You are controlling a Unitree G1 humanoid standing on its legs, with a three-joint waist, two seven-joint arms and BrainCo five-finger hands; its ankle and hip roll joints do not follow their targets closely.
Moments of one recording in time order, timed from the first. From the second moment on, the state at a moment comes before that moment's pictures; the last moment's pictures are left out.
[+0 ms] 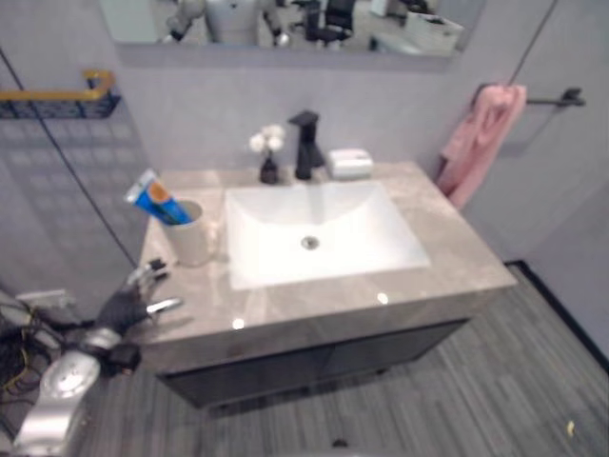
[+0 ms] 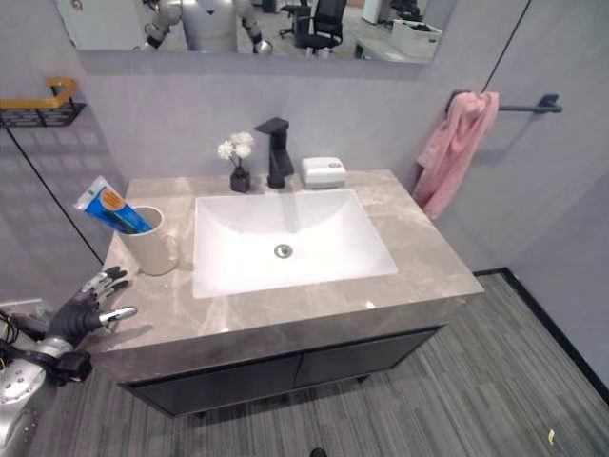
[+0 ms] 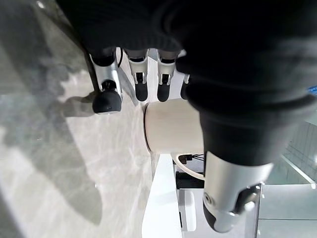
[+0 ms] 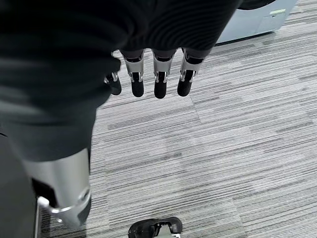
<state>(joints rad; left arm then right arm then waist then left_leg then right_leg) 0.23 0.73 0.10 0.07 -0.53 -0.09 -0.16 0.11 -0.44 -0.03 1.31 0.04 0.01 0.01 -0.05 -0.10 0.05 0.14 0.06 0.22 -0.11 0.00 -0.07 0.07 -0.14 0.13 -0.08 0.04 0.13</state>
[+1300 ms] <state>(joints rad) 0.16 0.73 -0.01 0.02 -0.52 -0.08 -0.16 0.11 -0.44 -0.03 1.31 0.04 0.00 0.01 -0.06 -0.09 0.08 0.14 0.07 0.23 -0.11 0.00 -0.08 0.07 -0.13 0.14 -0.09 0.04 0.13</state>
